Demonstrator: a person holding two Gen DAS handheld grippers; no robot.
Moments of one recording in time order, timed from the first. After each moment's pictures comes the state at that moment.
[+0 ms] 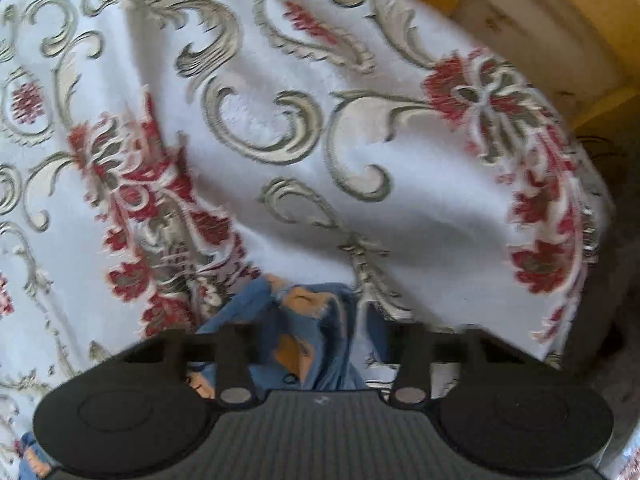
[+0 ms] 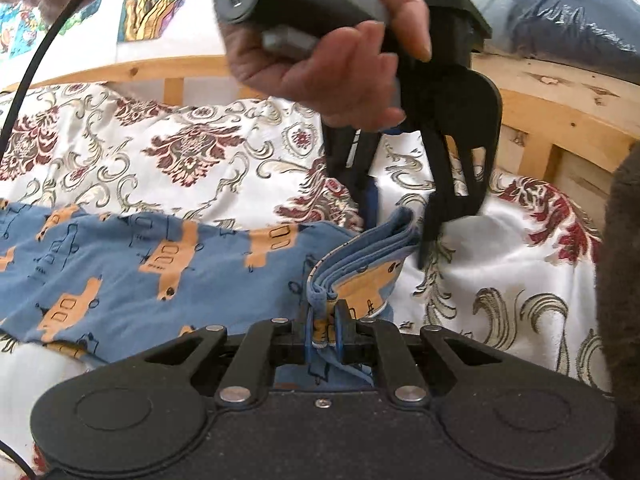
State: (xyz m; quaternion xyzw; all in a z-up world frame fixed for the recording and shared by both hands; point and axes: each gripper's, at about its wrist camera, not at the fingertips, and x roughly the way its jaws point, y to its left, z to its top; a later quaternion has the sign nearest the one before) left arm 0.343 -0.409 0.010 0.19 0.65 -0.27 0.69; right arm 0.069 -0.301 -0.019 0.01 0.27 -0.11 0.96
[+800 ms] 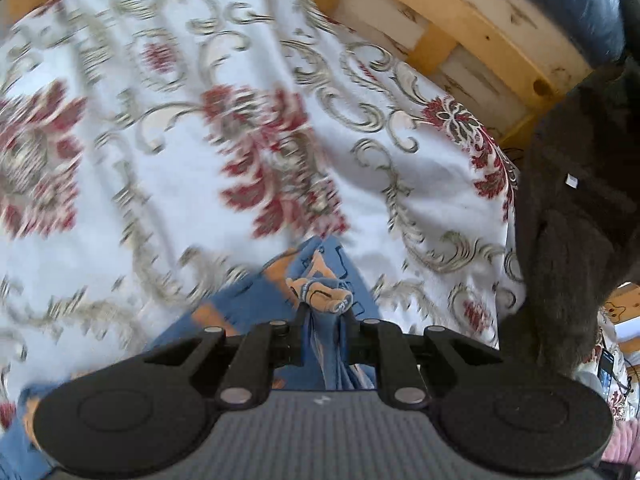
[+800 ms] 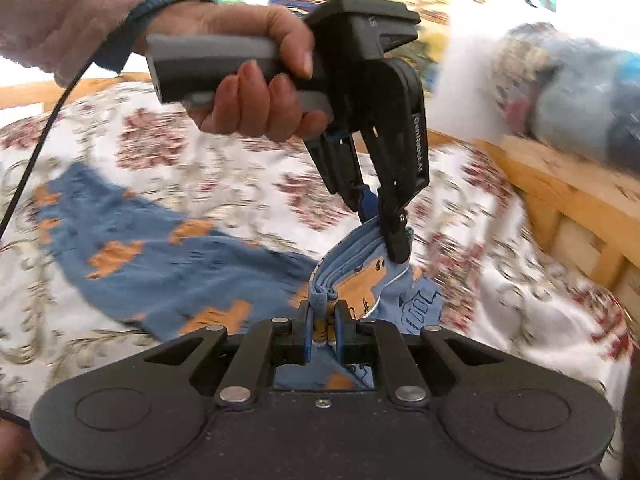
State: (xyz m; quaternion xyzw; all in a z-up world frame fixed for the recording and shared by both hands) left arm 0.308 -0.195 0.062 0.06 0.56 -0.38 0.73; right arm 0.033 -0.215 0.022 -0.09 0.21 0.04 0.97
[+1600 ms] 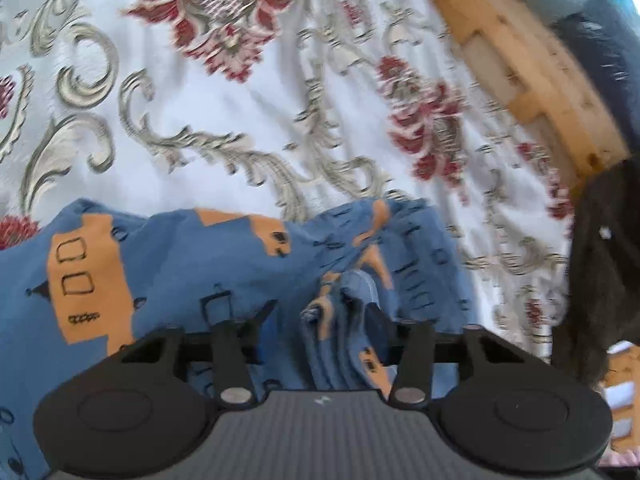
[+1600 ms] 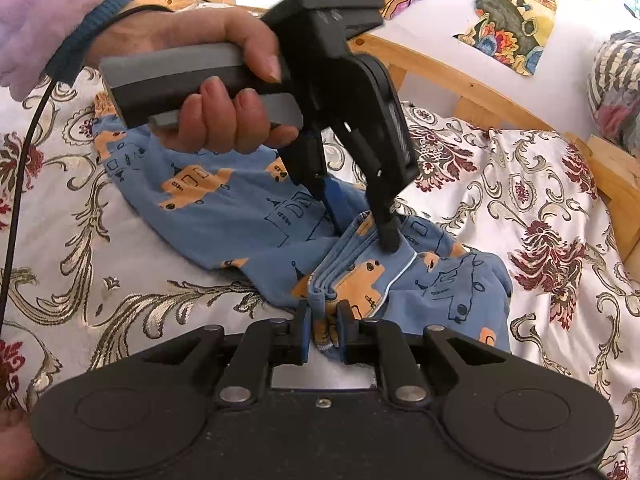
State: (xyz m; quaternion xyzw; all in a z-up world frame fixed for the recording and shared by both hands) left arm 0.302 -0.051 -0.032 -0.08 0.56 -0.31 0.76; right arm 0.065 -0.139 -0.019 -0.15 0.29 0.10 0.94
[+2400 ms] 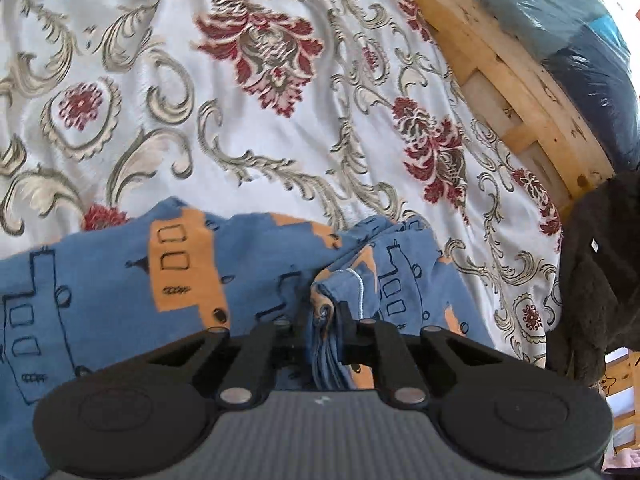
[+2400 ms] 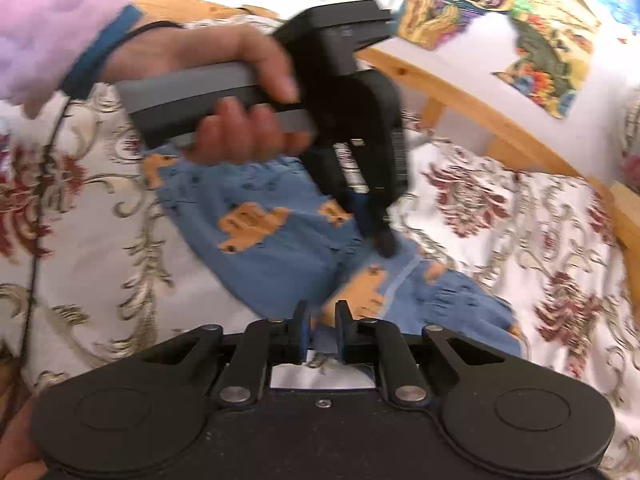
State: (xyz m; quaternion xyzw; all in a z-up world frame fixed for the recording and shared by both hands) left arm 0.283 0.009 -0.013 -0.11 0.52 -0.31 0.79; right arm 0.061 -0.100 0.003 -0.19 0.27 0.13 0.94
